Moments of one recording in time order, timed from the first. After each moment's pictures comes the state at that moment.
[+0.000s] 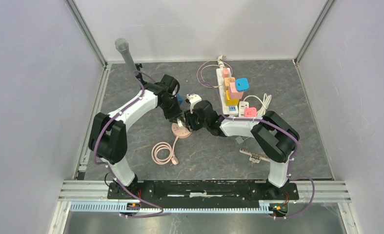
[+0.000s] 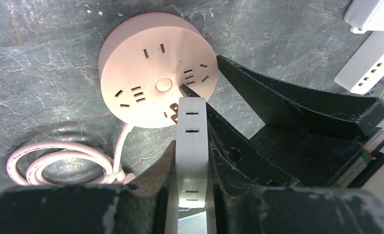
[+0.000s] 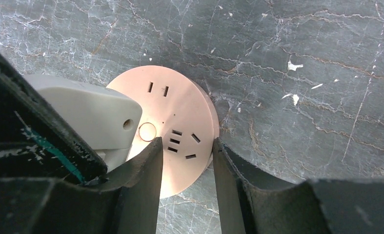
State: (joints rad) left arm -0.46 1.73 1.35 -0.86 0.22 -0.75; right arm 0.83 1.88 1.03 0.19 0.01 0.29
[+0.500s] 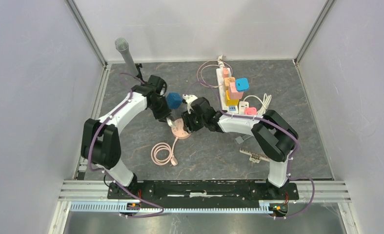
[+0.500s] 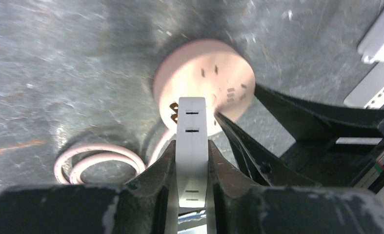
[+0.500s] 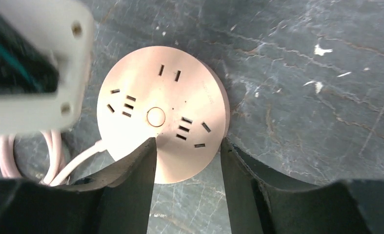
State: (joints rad) left arm -0.38 1.66 1.28 -0.86 0.17 -0.70; right arm 0.83 1.88 1.10 0.06 -0.06 0.27
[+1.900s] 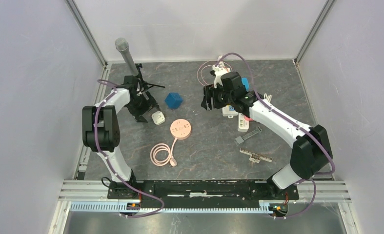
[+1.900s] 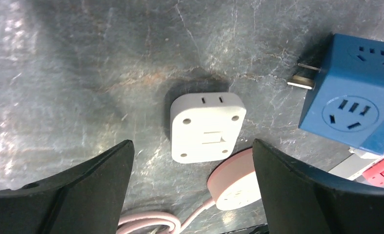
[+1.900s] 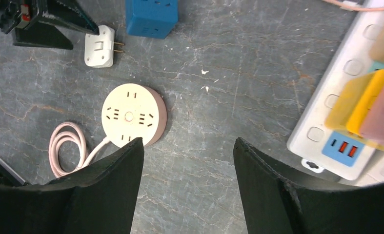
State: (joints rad) left arm 0.00 1.86 1.25 -0.68 0.27 -0.61; right arm 0.59 1.57 1.23 -0.32 -0.14 0.26
